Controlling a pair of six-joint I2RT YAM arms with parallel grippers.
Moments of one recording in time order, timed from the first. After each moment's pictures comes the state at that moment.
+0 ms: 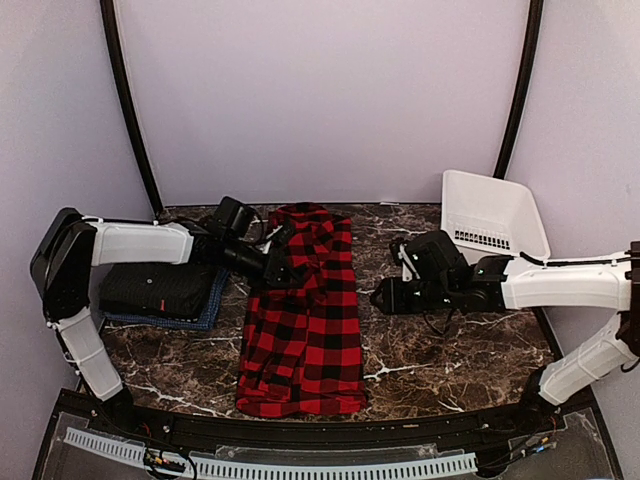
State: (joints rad) left arm -0.59 1.76 1.17 -0.23 0.74 -0.41; right arm 0.89 1.35 0.83 -0.24 0.09 0.65
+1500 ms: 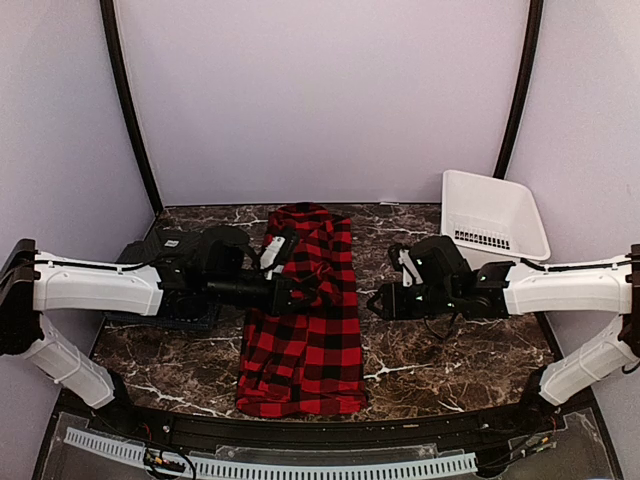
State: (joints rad) left arm -0.90 1.44 0.84 0.13 0.33 -0.48; right arm 0.89 1.35 0.78 -0.17 0.00 0.66
